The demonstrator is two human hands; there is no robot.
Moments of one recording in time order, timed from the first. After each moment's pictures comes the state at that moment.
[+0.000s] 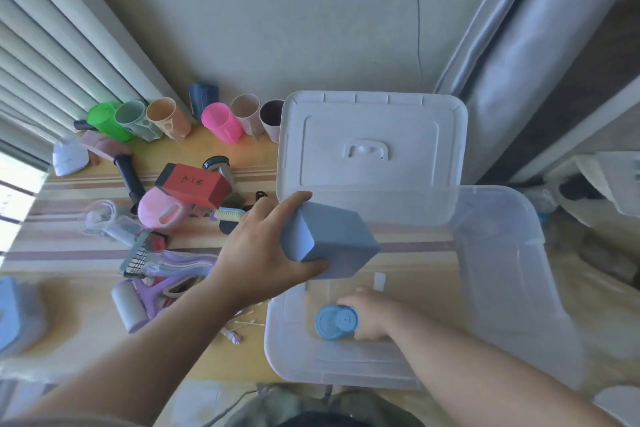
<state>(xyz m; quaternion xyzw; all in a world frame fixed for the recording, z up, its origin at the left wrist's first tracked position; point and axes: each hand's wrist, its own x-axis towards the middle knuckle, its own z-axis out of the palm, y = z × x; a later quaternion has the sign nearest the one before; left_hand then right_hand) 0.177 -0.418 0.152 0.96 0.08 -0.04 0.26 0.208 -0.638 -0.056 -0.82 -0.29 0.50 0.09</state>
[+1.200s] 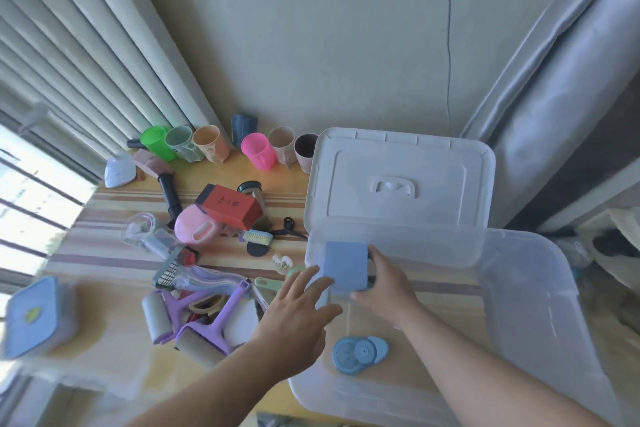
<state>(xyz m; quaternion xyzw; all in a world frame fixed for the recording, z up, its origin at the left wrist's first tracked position) 0.120 -0.420 0.069 0.99 -0.13 -0.04 0.02 0.259 -0.604 0.015 -0.87 -0.13 0.26 0.41</state>
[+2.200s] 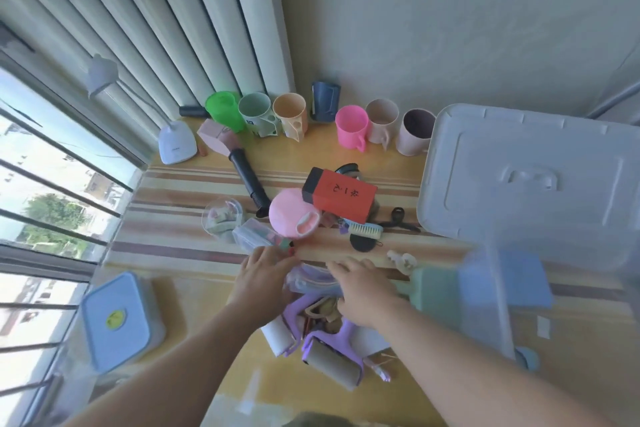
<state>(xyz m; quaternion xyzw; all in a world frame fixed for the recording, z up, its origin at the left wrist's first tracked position) 0.074 -0.073 -0.015 0.98 0.12 -0.12 0.11 0.173 -0.284 -0.012 -0.87 -0.35 0.34 0.03</state>
